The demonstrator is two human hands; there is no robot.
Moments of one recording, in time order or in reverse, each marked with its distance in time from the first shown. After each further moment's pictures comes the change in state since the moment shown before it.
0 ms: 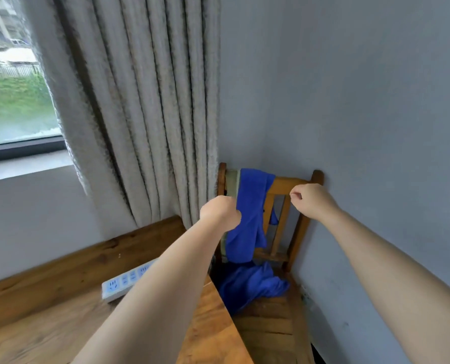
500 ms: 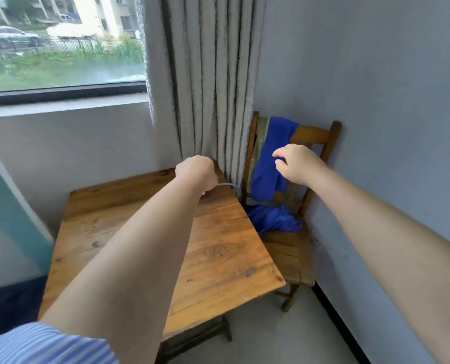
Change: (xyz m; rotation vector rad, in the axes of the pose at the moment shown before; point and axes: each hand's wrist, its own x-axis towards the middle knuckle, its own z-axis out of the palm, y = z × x) left_hand -0.255 -0.061 0.000 0.255 0.095 -0.232; right_hand -0.223 -0.090 -0.004 -0.052 -0.058 -0.365
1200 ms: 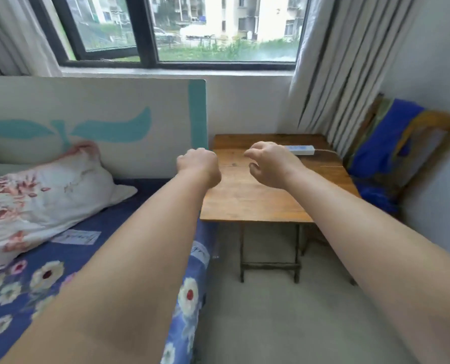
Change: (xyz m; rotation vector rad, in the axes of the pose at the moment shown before) left_hand -0.458 -0.207 -0.001 0.098 0.069 -0.453; right_hand -0.304 -0.371 0.041 -0.086 0.000 -0.628
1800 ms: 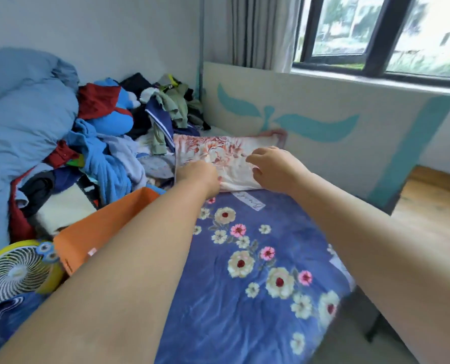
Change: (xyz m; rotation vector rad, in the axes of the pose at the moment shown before) left_hand -0.251 -0.350 0.028 0.047 -0.110 -0.734; right_hand 0.038 -0.418 0.026 0.120 -0.002 -0.780
